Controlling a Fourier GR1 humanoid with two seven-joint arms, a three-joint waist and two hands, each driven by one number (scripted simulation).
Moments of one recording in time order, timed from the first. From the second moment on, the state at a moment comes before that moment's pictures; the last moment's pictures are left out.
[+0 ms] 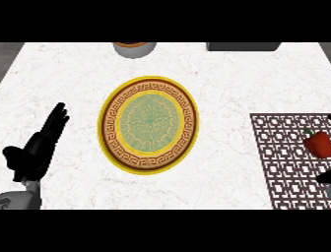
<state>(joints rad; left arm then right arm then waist) -0.07 0.27 0.03 -1.33 0.07 -0.02 -0.12 -0.10 -0.69 0.07 -1.20 0.44 0.03 0.20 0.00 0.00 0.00</state>
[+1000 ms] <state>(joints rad) -0.08 0.22 0.06 -1.35 0.02 -0.05 -0.09 -0.31 -0.59 -0.01 -0.76 0.64 0.01 -0.10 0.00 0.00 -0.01</state>
